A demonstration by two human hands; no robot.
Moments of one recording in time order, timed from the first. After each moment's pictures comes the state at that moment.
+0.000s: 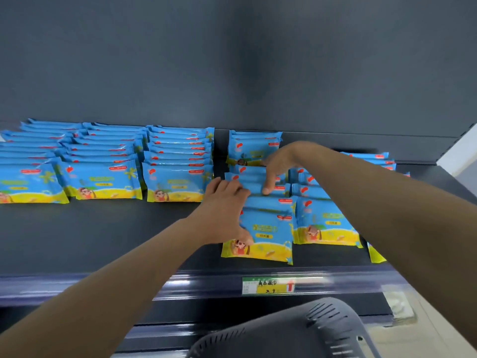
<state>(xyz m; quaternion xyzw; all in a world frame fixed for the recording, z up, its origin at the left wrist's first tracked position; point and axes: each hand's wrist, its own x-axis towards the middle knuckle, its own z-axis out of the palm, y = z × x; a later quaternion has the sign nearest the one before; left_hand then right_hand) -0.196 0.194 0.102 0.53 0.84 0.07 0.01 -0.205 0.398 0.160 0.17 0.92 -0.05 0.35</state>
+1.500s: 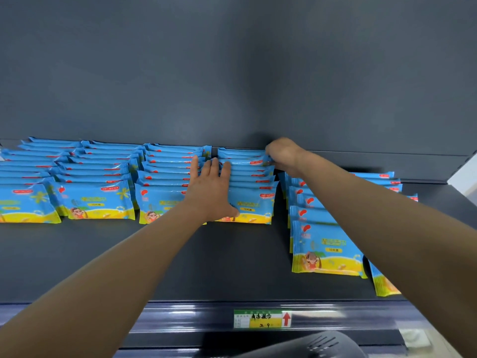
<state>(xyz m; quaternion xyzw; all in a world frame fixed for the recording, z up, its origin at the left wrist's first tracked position) -0.256 0.234 0.113 0.39 0.92 -0.03 -0.09 -0.223 0.411 0.177 0.33 0.84 -0.43 -0.02</state>
